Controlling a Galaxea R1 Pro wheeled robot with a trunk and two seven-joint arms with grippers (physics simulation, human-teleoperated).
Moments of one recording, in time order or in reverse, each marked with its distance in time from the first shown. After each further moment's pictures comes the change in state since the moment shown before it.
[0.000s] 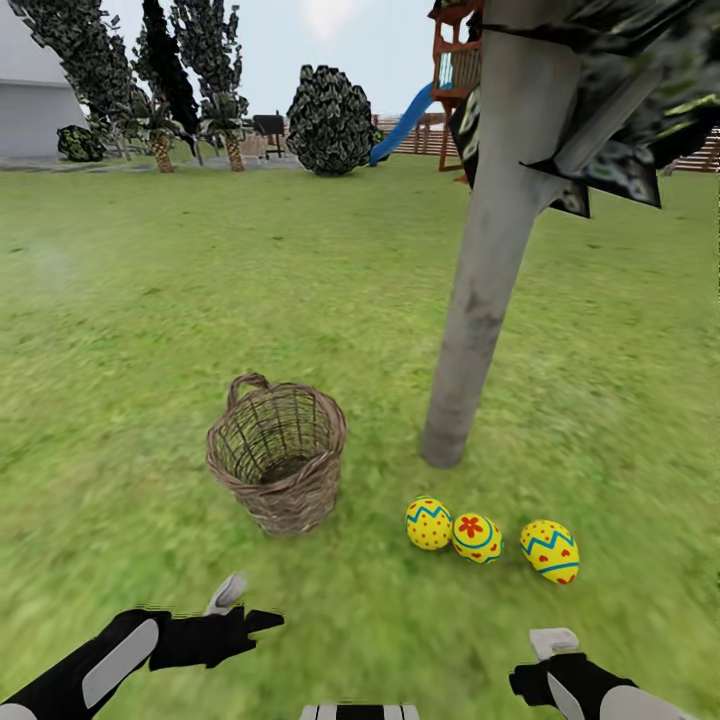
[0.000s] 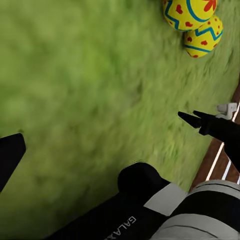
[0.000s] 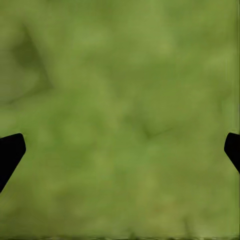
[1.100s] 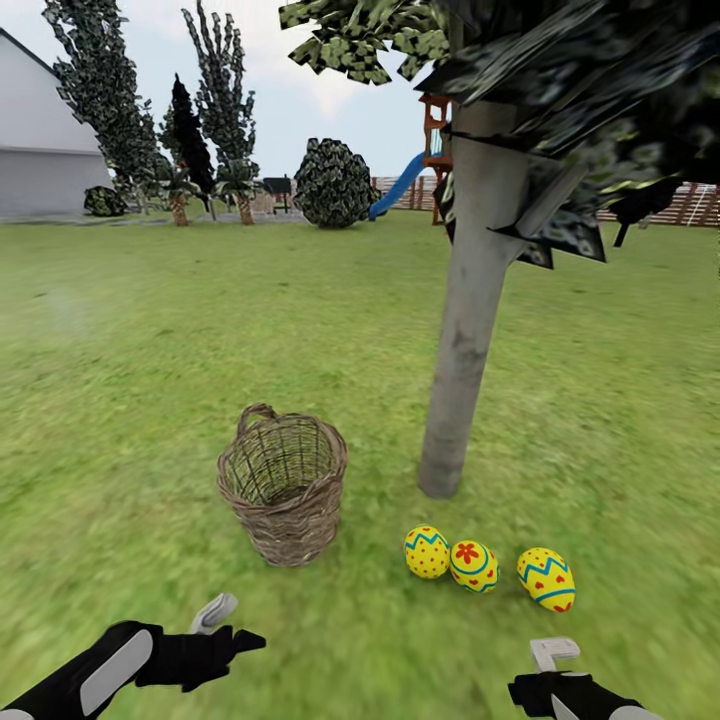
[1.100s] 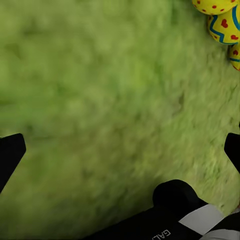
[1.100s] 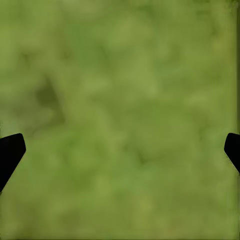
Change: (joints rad) left arm 0.000 -0.011 0.002 0.083 0.002 0.001 0.189; right arm 0.037 0.000 0.000 0.010 0.001 -0.111 0.000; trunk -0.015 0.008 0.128
